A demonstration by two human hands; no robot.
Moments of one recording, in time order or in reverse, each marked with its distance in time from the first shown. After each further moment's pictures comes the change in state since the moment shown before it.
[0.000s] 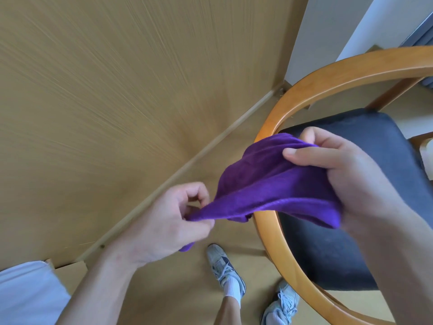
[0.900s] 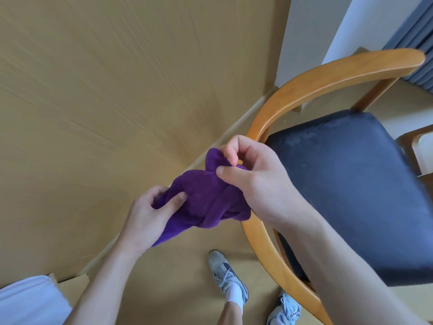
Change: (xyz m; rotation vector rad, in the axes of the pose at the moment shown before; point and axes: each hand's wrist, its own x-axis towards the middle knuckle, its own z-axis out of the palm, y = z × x) left_hand 0.014 -0.033 -0.010 0.166 0.581 -0.158; right_hand 0.015 0.025 0.039 -0.221 -0.152 -0.251
